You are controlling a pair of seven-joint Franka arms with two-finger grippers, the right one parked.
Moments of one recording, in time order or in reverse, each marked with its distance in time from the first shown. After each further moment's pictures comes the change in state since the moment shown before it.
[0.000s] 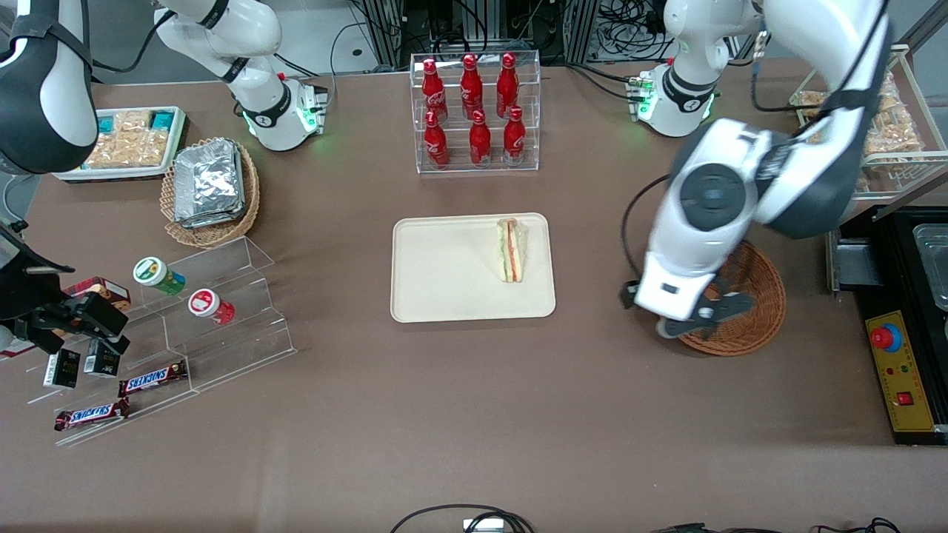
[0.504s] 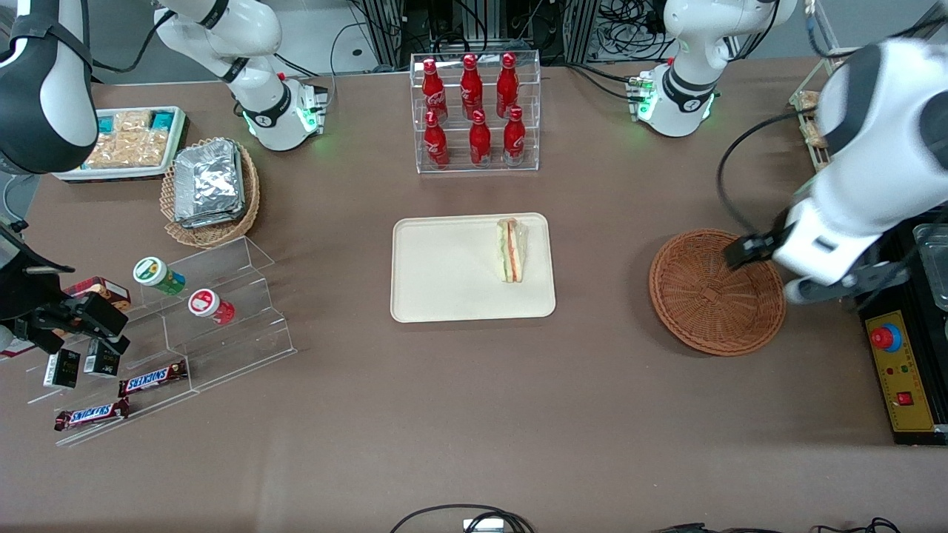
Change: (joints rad) arm -0.002 -0.227 0.284 -0.006 -0.231 -0.184 0.488
